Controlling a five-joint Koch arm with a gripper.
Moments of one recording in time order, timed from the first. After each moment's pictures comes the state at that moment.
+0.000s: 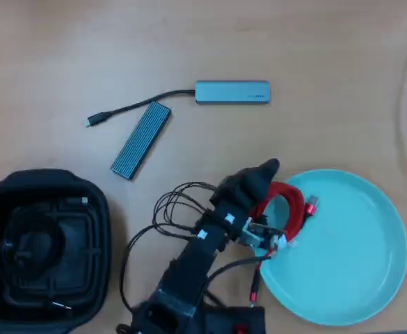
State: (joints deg) arm 121.1 122.2 144.2 5.5 24.6
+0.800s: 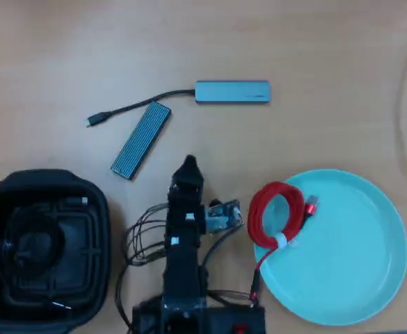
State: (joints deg) arm 87.5 122.6 155.0 5.5 12.1
